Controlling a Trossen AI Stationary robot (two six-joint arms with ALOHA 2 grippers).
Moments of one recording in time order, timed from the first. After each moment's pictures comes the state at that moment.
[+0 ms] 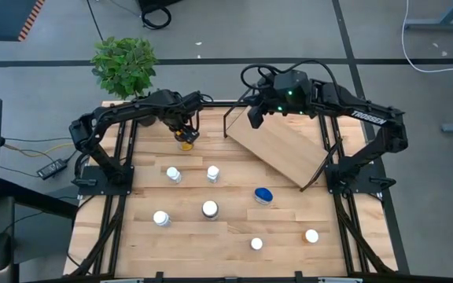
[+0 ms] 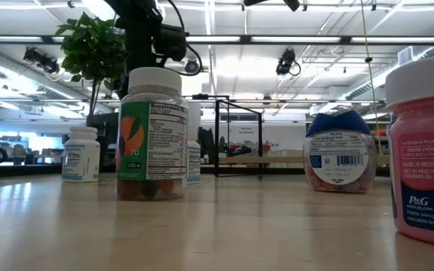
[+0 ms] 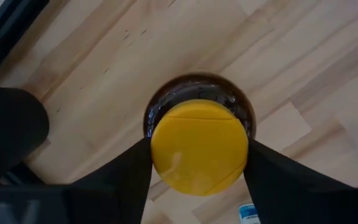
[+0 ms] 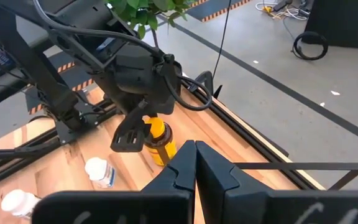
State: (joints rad) left arm 0.50 1.66 1.36 -1.14 -0.15 -0.31; right arm -0.19 1.46 1.74 -0.76 0.25 0.34
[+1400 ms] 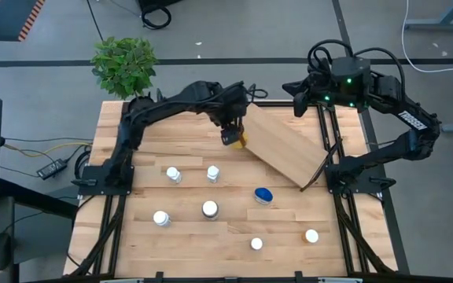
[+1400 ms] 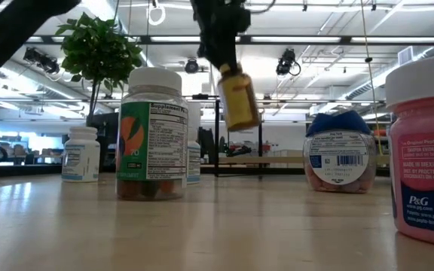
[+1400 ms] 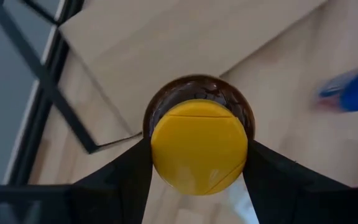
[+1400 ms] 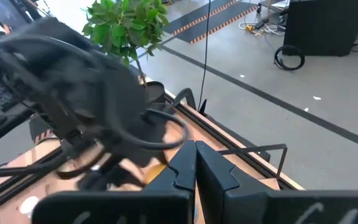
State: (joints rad) left arm 0.29 2.13 2.32 -1.33 -0.04 0.03; right arm -0.26 1.19 1.74 -0.95 0.25 0.36
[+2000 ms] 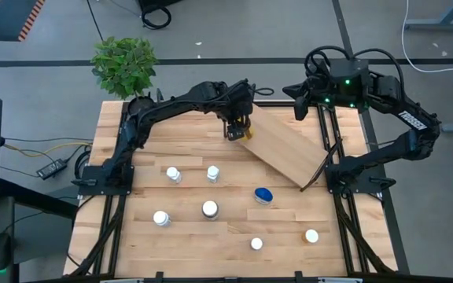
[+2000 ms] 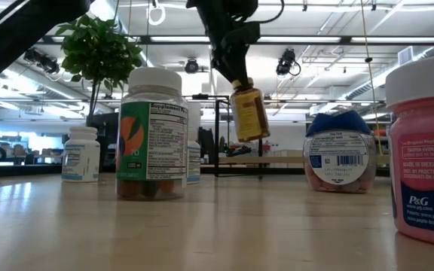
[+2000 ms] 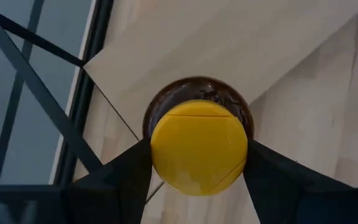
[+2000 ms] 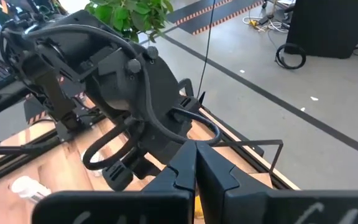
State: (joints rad) left arm 0.32 2.19 2.32 -1.18 -0.08 0.19; right arm -0.26 1.19 1.74 -0.99 0.23 0.30
